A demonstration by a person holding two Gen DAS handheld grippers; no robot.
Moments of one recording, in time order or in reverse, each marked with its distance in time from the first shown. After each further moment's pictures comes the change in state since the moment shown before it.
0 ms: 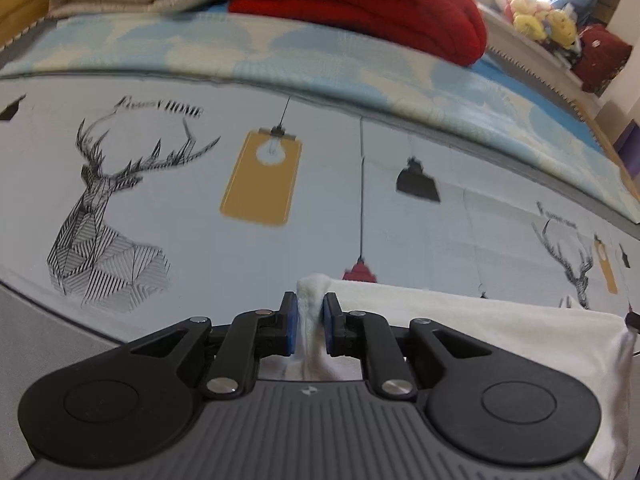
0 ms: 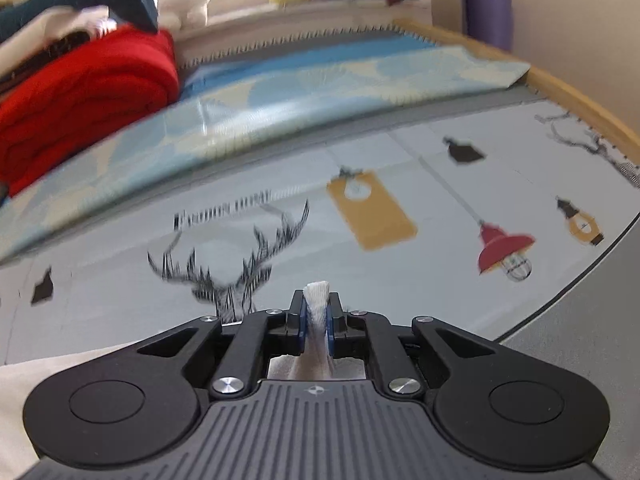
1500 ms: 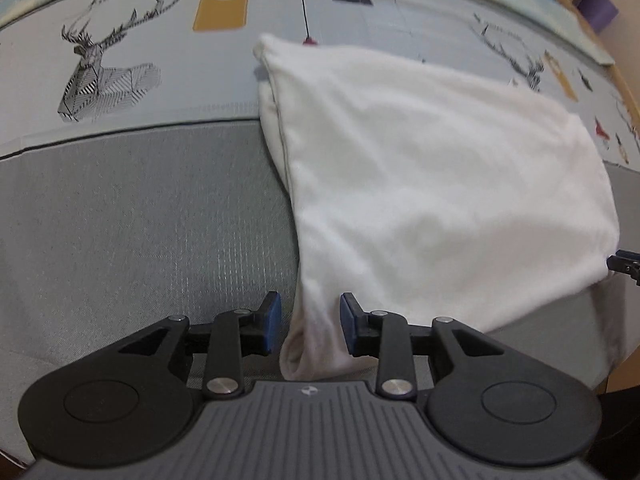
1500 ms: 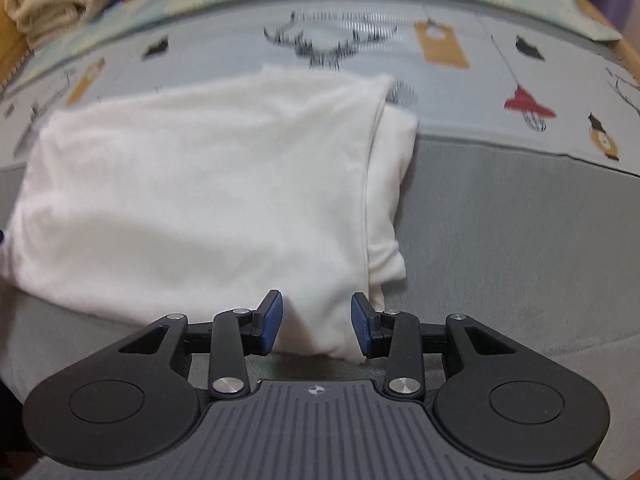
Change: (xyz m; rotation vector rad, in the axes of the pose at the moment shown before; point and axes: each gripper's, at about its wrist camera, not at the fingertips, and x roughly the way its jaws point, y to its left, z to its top) left arm -0.071 -0.004 -0.123 0.224 0.357 -0.055; right arm -0.109 -0.030 -0.116 -0.363 0.386 0.188
